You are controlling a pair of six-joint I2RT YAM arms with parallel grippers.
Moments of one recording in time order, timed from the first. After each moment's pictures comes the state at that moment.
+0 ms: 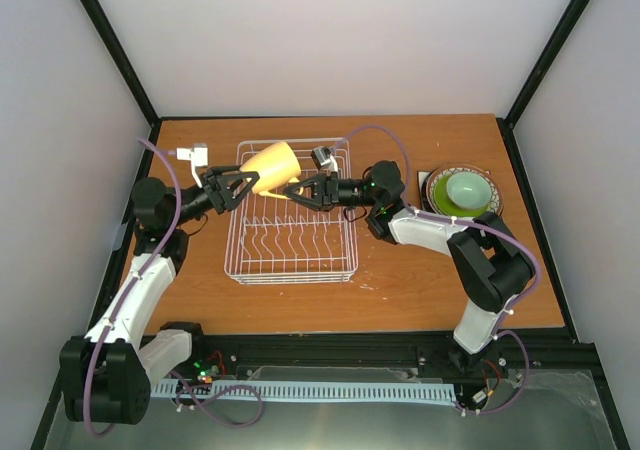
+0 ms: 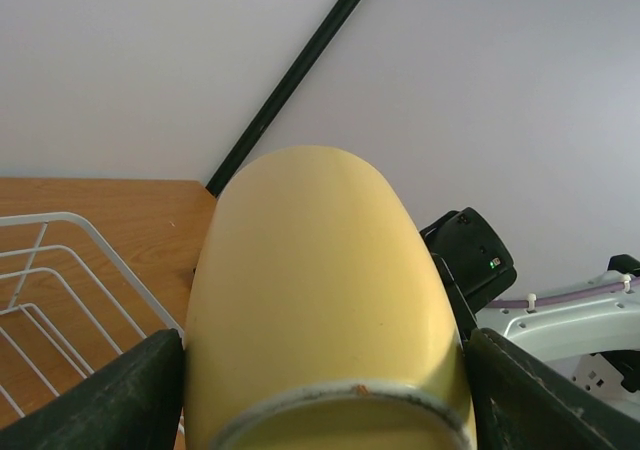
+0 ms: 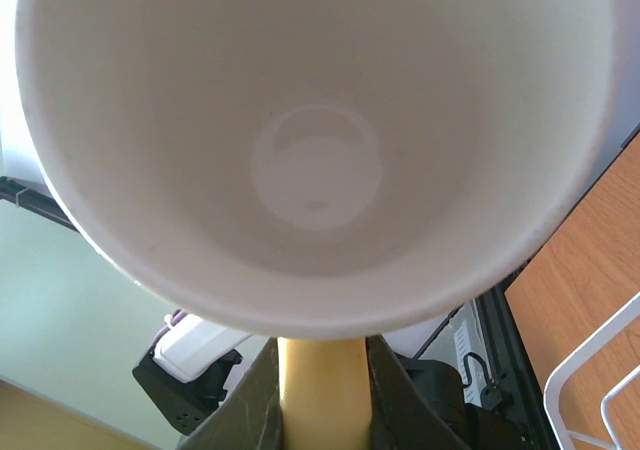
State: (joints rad) left arm -0.03 1.01 0.63 0.54 1.01 -0.80; right arm 0.65 1.74 0.99 1.07 -1.04 1.41
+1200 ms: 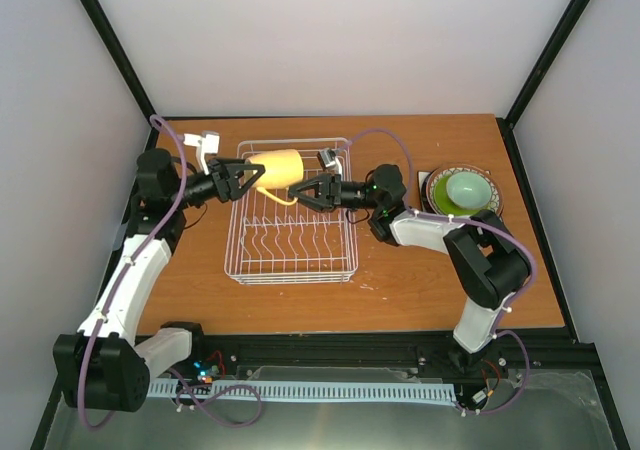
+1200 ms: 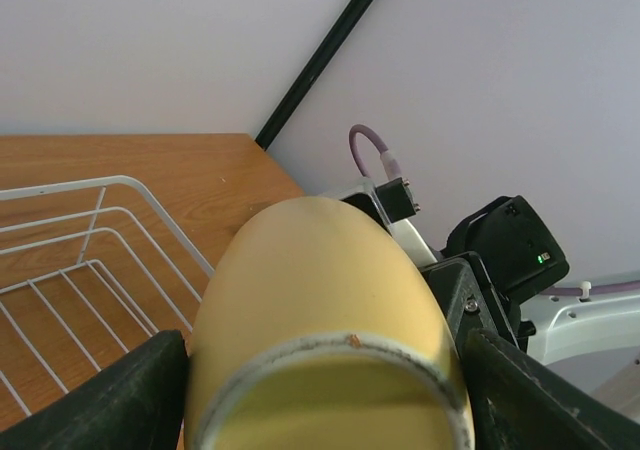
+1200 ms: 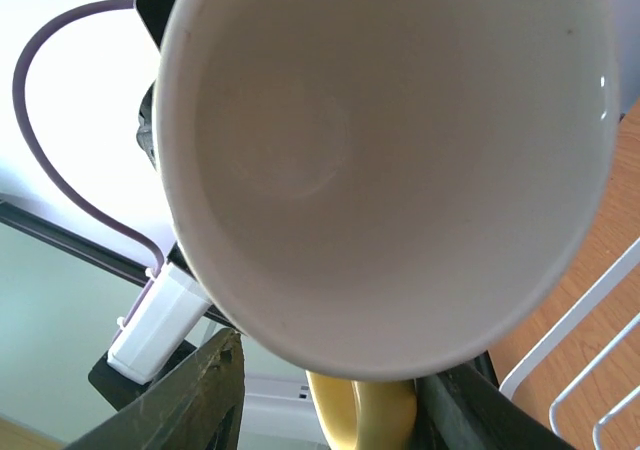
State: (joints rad) left arm -0.05 1.06 0.86 0.06 0.97 -0.50; right arm 0.63 1.76 0.95 1.10 -1.00 1.36
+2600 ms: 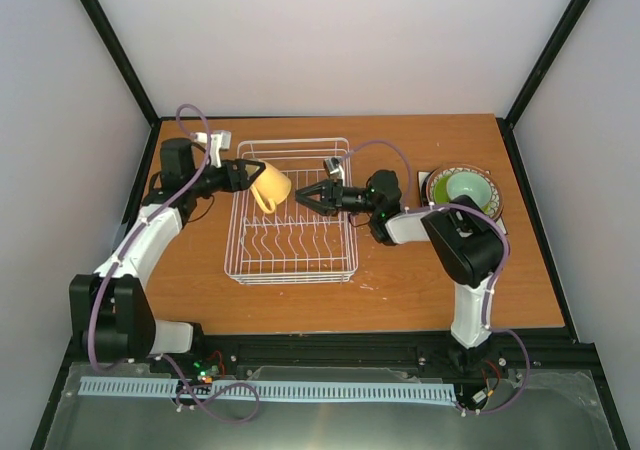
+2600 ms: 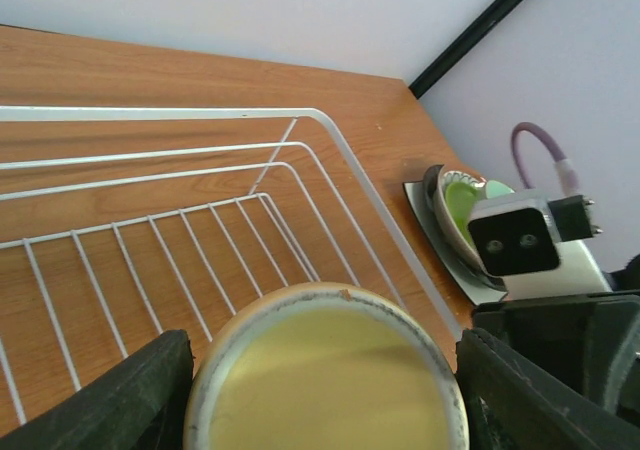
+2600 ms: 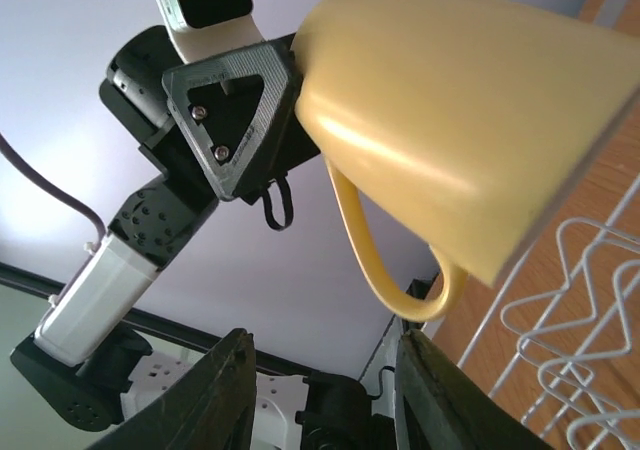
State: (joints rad) left arm -0.05 1.32 0.94 -0.10 0.75 -0.30; right arm 0.57 1.96 0.93 1.27 -1.01 1.41
